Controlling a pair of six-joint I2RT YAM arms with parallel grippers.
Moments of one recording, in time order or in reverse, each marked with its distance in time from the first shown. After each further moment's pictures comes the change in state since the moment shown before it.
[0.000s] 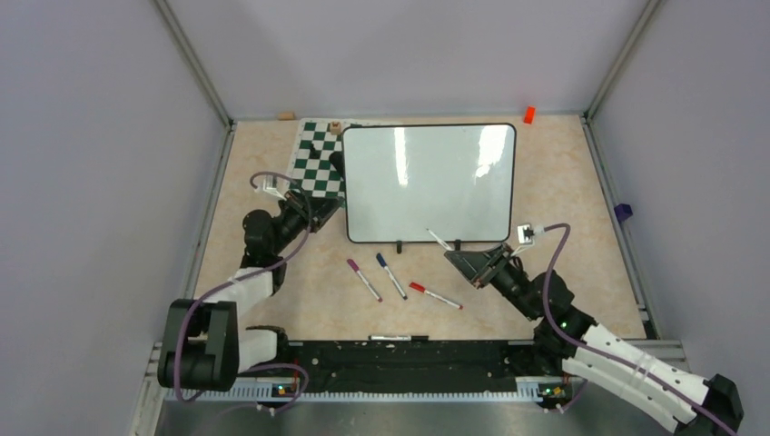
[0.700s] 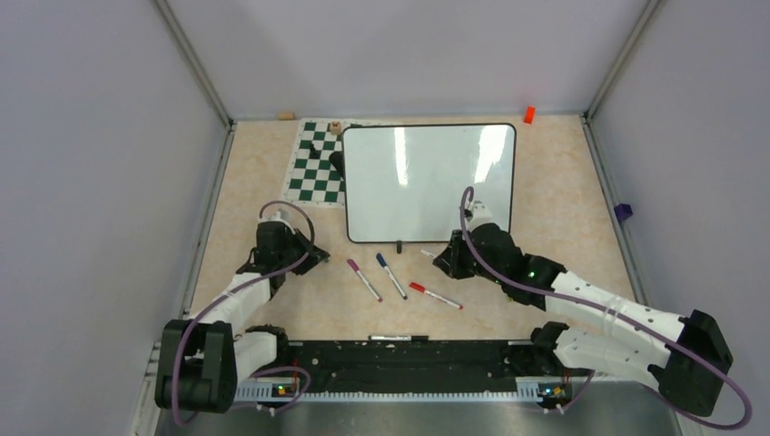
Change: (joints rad) left arm -0.007 -0.144 0.021 -1.021 -0.333 0.578; right arm 0.000 0.531 0.463 -0.624 0.002 -0.331
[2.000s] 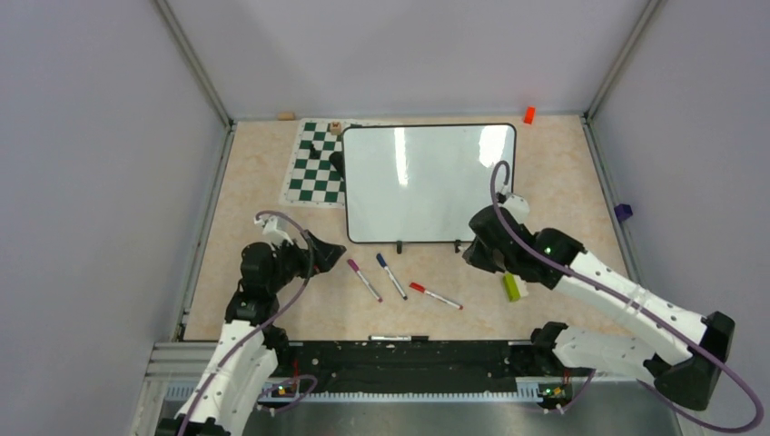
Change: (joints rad) left arm -0.031 -0.504 -0.133 0.014 0.177 0.098; right arm 0.000 0.105 0.428 -0.773 0.253 0.407
